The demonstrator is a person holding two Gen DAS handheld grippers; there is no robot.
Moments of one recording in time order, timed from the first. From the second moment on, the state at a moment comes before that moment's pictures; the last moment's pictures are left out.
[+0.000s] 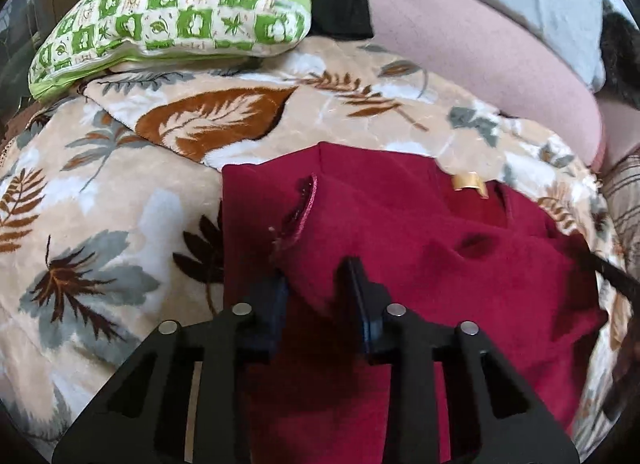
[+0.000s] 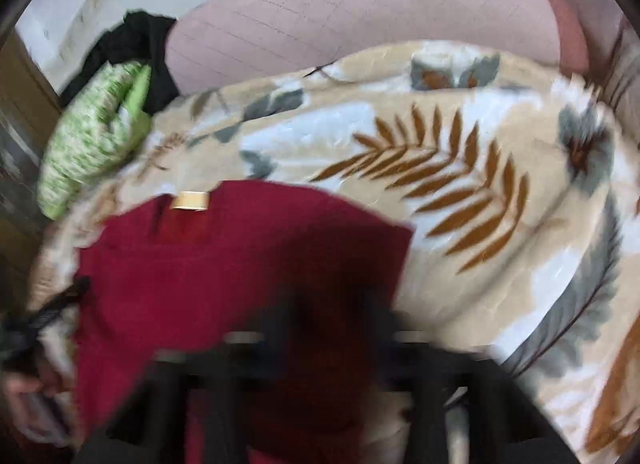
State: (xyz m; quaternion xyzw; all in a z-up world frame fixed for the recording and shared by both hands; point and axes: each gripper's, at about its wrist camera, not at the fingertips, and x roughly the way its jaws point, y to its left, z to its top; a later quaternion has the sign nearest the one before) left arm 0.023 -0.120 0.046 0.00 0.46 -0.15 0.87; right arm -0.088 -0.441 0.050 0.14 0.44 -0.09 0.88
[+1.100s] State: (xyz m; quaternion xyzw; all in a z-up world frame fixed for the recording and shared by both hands) left arm -0.032 -0.099 0.047 0.03 0.47 -0.14 0.87; right arm -0.152 -0.418 0.045 0.14 0.48 -0.12 0.86
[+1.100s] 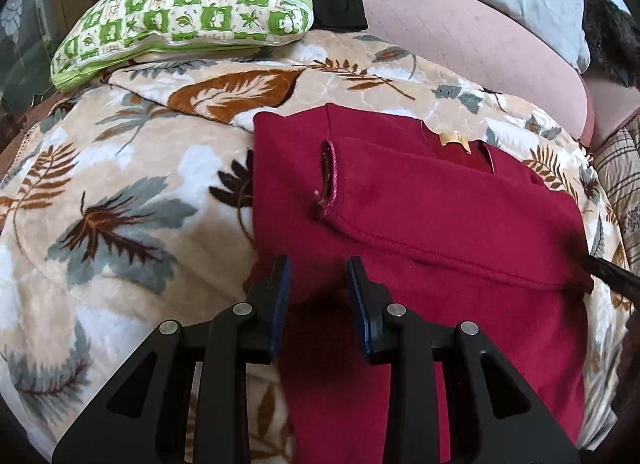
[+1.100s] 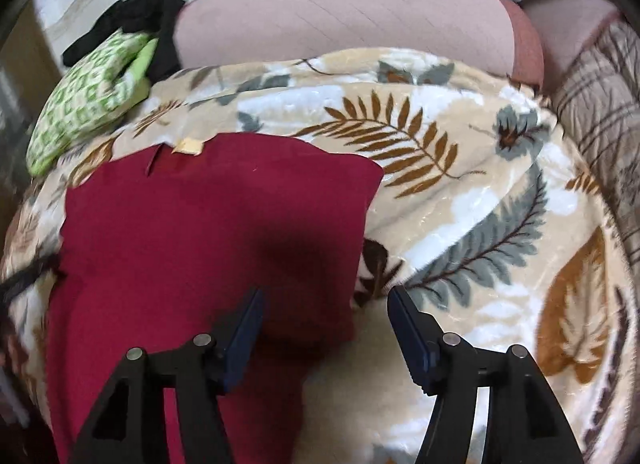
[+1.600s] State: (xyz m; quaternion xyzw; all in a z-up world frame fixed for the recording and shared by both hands) left arm -0.036 -0.100 0.043 0.03 0.46 -0.14 0.87; right arm -0.112 -0.438 0.023 0.10 0.46 -0.17 0.87
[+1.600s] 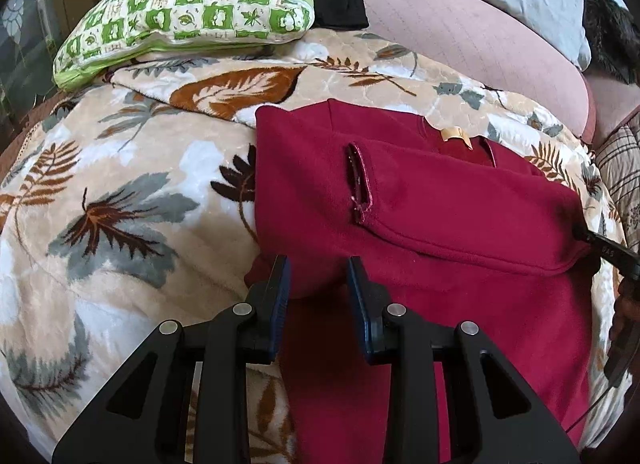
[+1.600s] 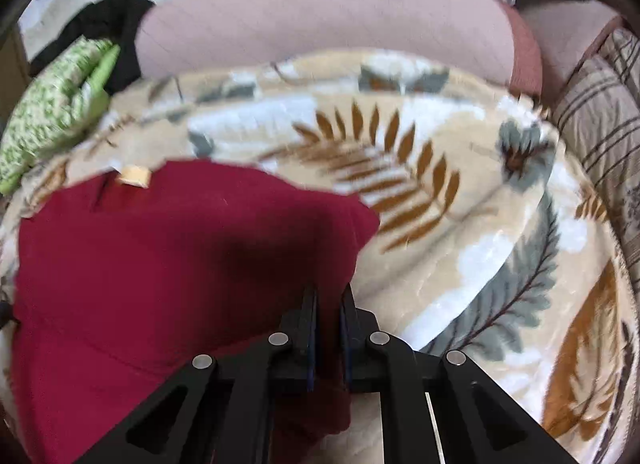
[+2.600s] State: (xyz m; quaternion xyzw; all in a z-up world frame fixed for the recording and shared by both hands) left arm -0.149 -0.050 0.021 -0.01 0.53 -0.17 0.83; right arm -0.271 -0.343 0.031 0.11 0.49 -0.09 0.86
